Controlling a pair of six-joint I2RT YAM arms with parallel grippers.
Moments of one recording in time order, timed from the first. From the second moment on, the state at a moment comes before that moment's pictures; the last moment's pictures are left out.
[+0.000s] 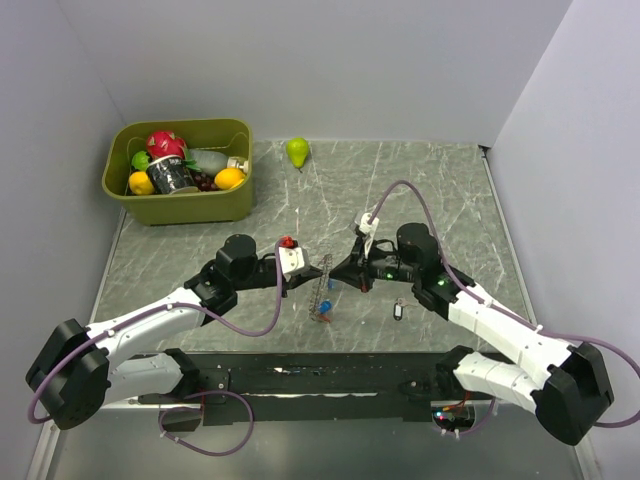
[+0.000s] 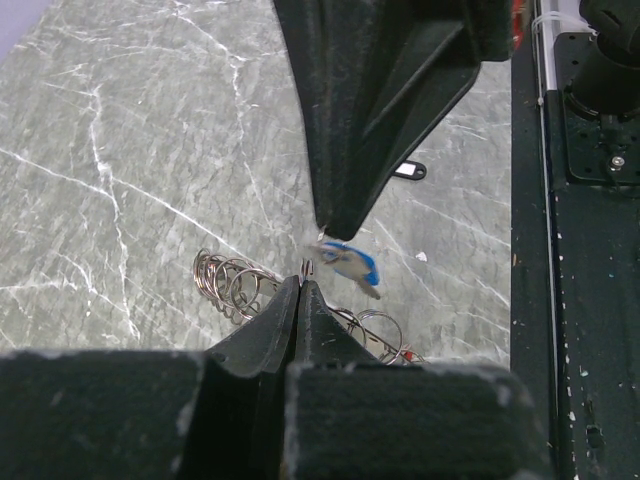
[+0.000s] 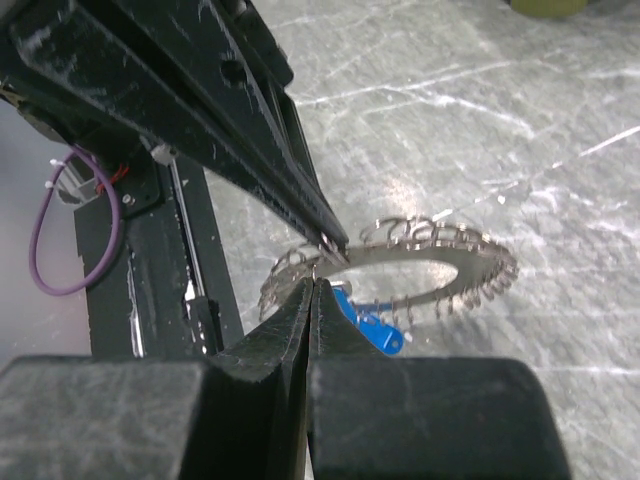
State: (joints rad) left arm -0.75 1.12 0.59 0.33 0.58 0.27; right arm 0.63 1.00 0.66 0.02 -0.62 0.06
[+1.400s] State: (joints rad) left arm -0.75 1.09 0.59 0.30 0.58 0.27; right arm 0.64 1.06 0.68 0.05 -0.59 0.06
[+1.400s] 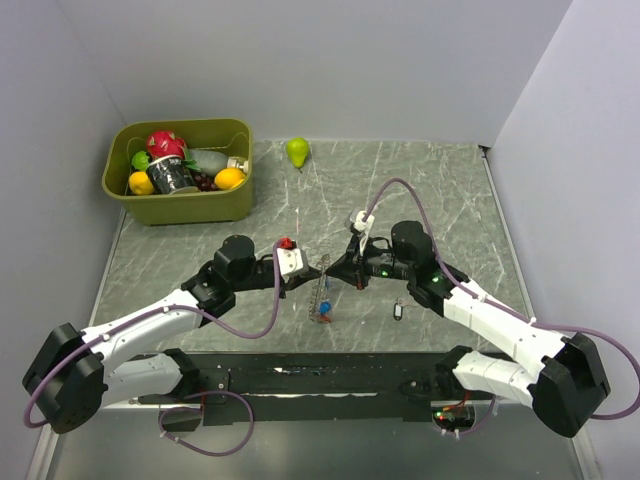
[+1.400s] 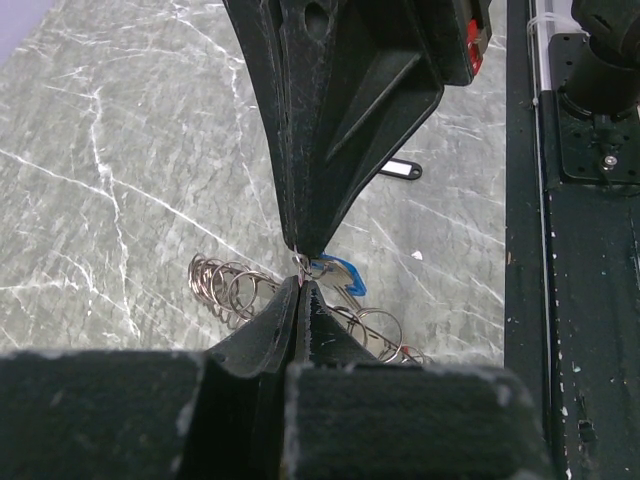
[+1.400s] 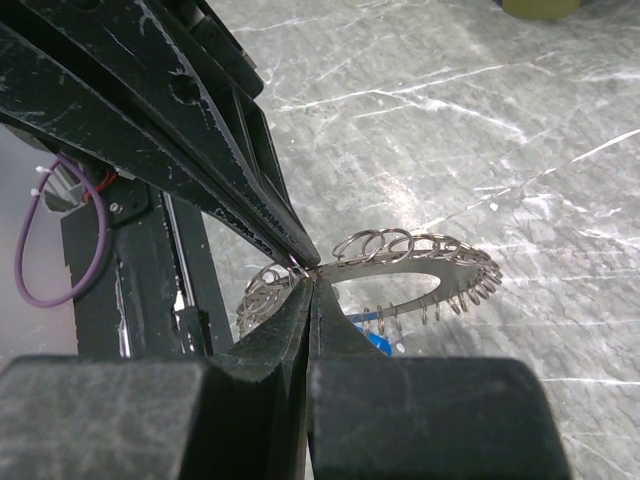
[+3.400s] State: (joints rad) left arm -0.76 0.95 0.49 0.47 0.74 0.25; right arm 0.63 0.95 0.66 0.08 -0.91 -0.02
